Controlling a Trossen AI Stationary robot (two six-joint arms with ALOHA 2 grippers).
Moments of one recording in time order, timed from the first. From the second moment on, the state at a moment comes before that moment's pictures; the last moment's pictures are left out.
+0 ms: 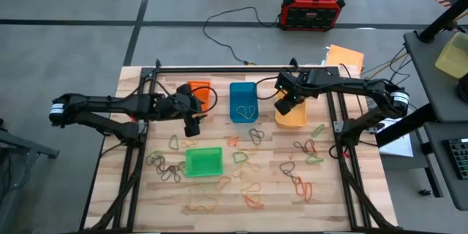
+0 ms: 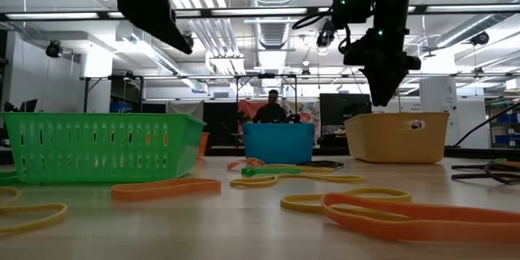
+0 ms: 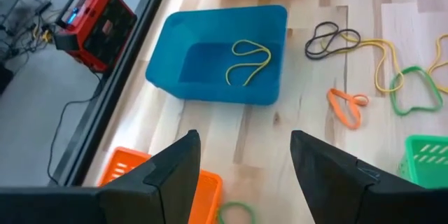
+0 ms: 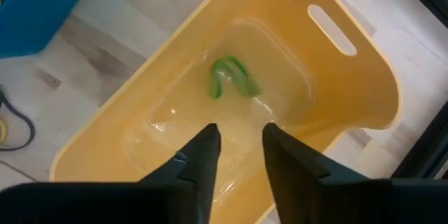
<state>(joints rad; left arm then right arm) 0.05 1.11 0.88 -0.52 -0.33 0.07 -0.42 1.46 1.10 -1.01 0.20 0.47</state>
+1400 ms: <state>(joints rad) -0.21 1.11 0.73 -1.07 -0.04 -0.58 -0.12 1.40 1.04 -0.63 0.21 0.25</state>
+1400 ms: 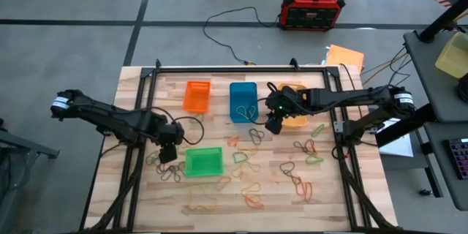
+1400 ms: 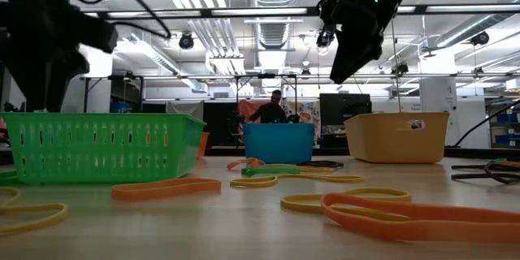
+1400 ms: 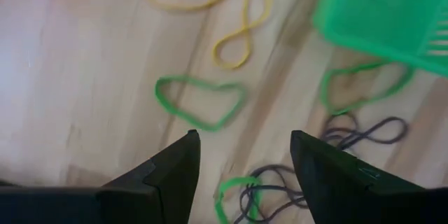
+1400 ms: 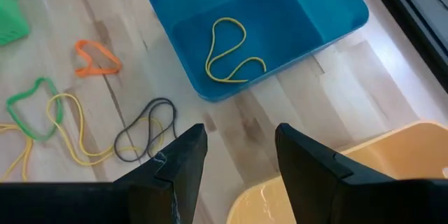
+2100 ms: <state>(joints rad) -0.25 1.11 0.56 -0.99 0.18 -0.63 -0.13 1.40 1.00 -0.54 0.21 0.22</state>
